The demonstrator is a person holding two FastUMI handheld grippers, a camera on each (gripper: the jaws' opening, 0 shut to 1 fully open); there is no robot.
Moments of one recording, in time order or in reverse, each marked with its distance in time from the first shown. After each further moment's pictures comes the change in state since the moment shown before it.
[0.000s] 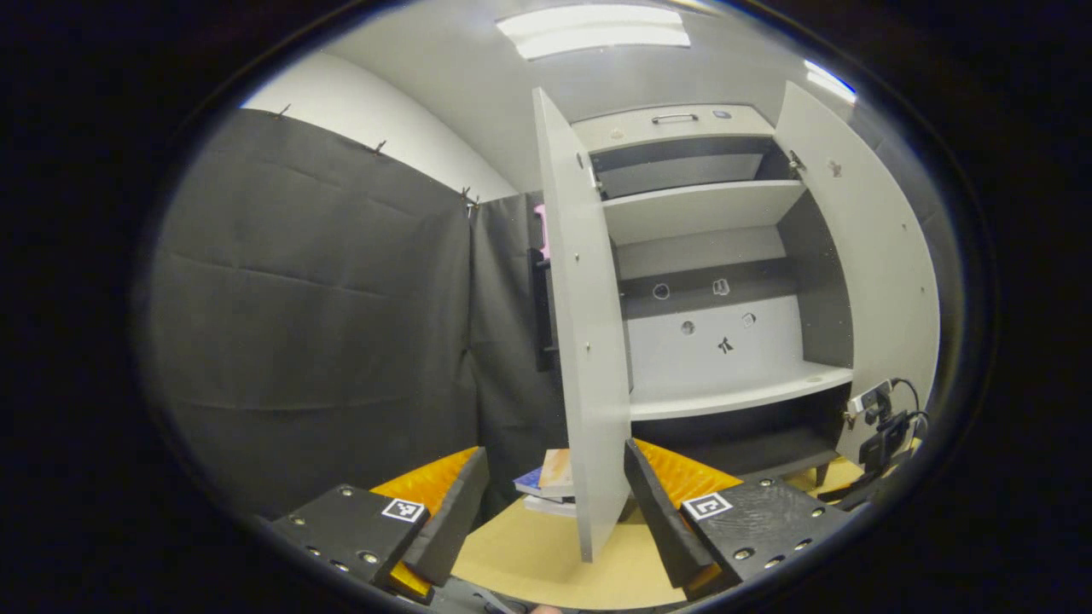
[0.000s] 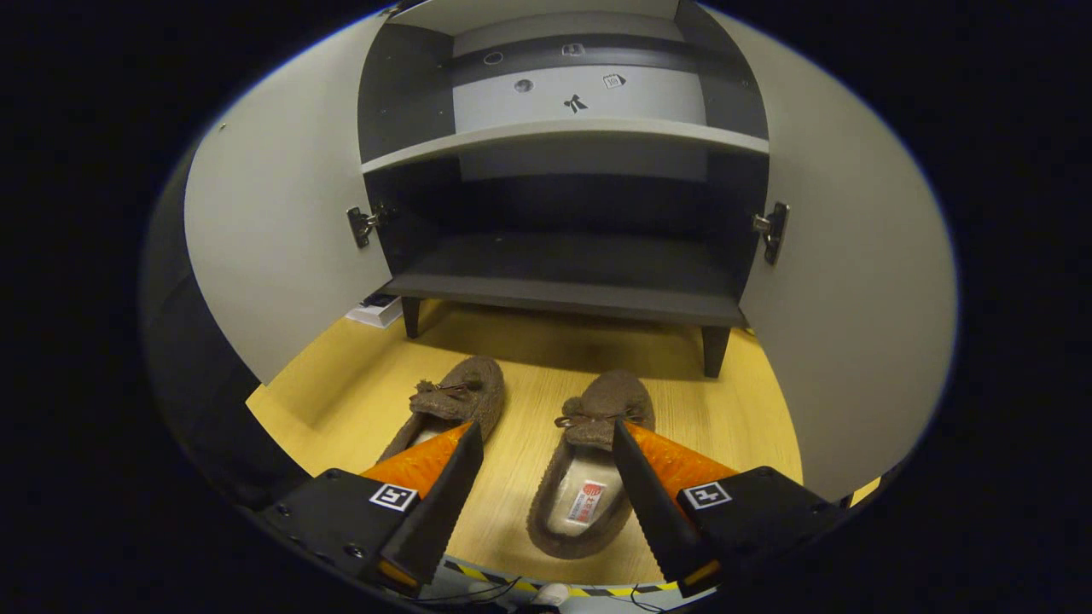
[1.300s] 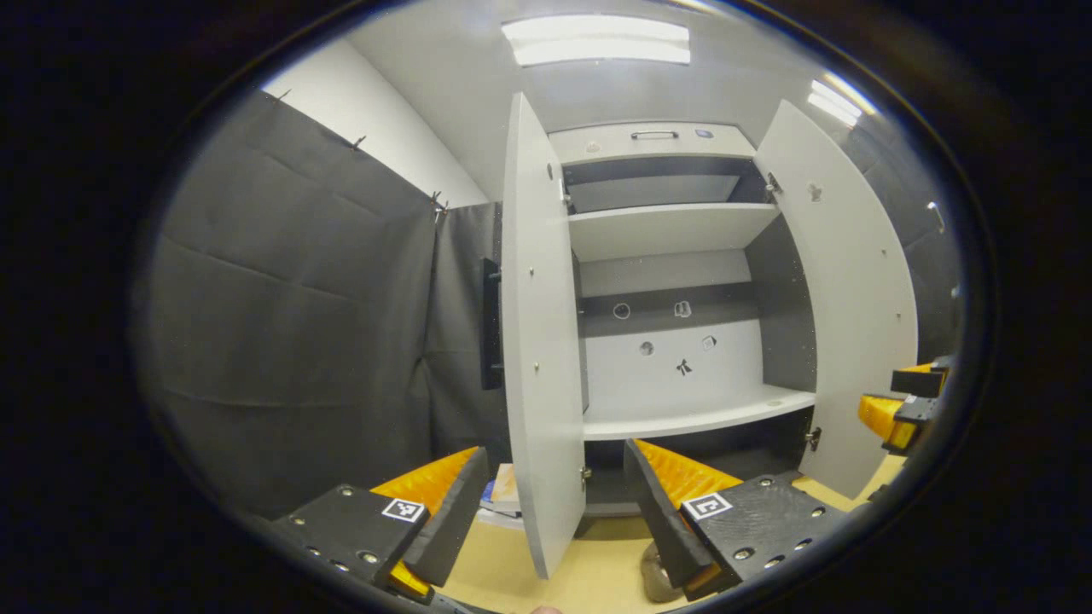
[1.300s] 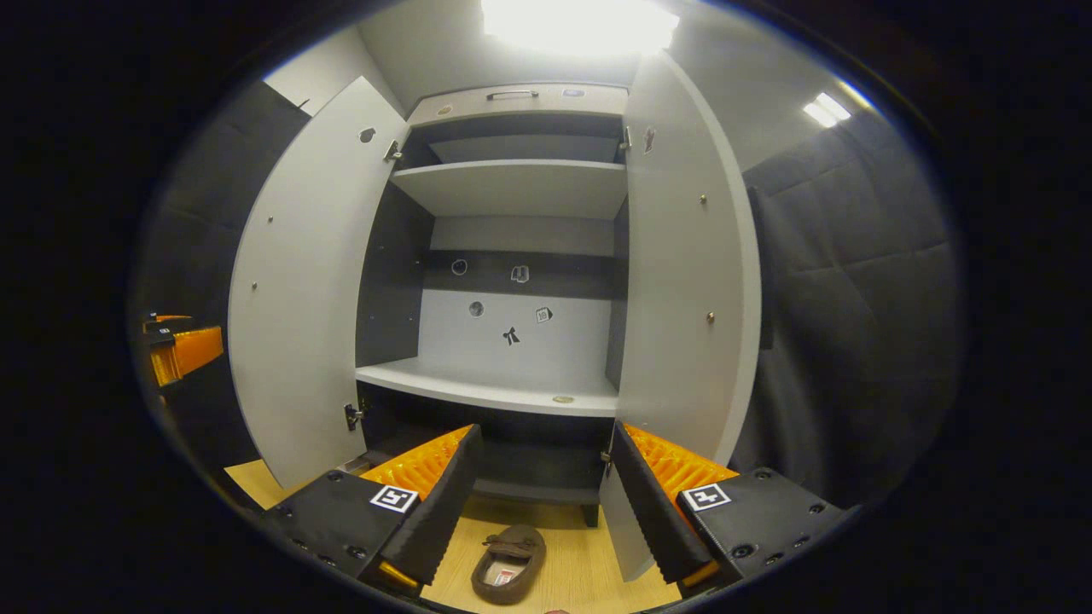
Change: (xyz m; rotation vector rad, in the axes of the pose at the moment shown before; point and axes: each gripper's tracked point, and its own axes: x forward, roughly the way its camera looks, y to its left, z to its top) left arm 0.016 -0.036 0.015 -0.056 -0.058 -0.144; right arm -0.208 -0.030 0.152 -0.086 -0.671 -0.233
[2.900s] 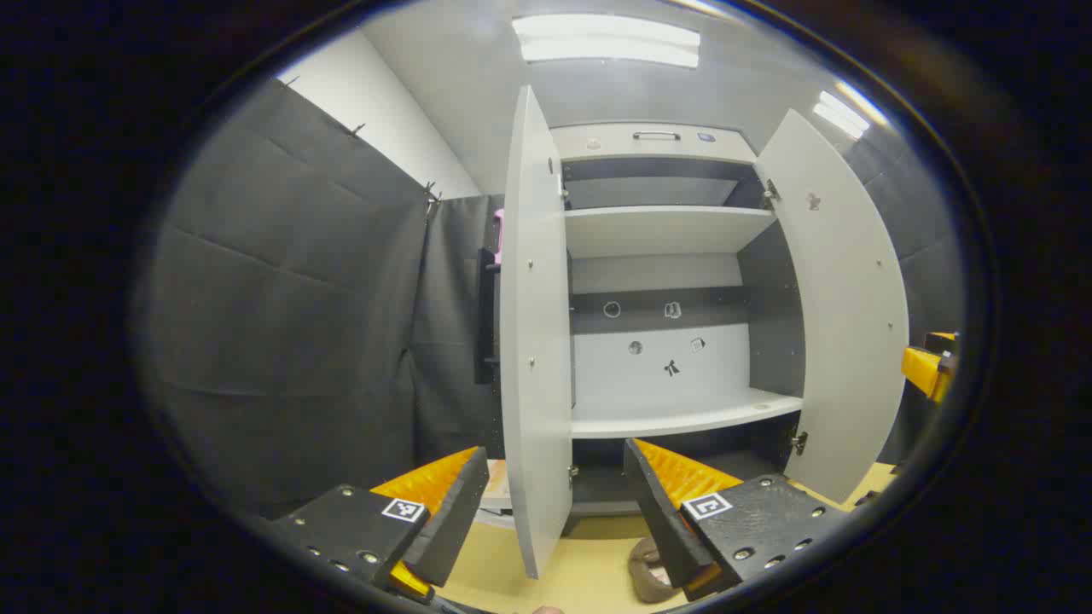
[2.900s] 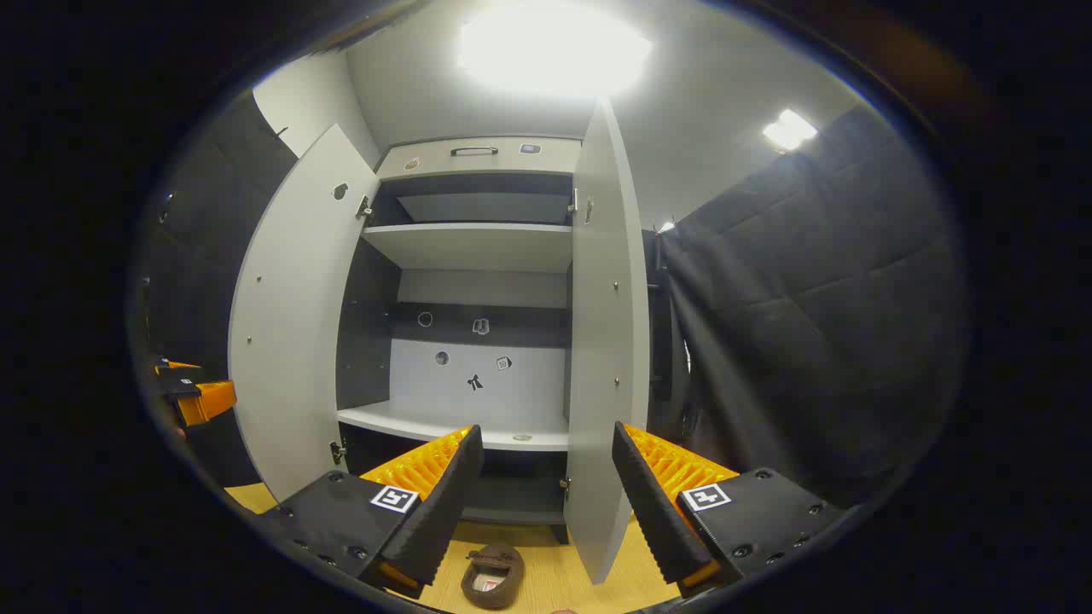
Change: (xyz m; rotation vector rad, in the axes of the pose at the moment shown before) left arm 0.003 -0.004 -0.005 -0.052 0.010 -0.062; right arm -0.074 -0.043 0.060 0.034 -0.176 -0.154
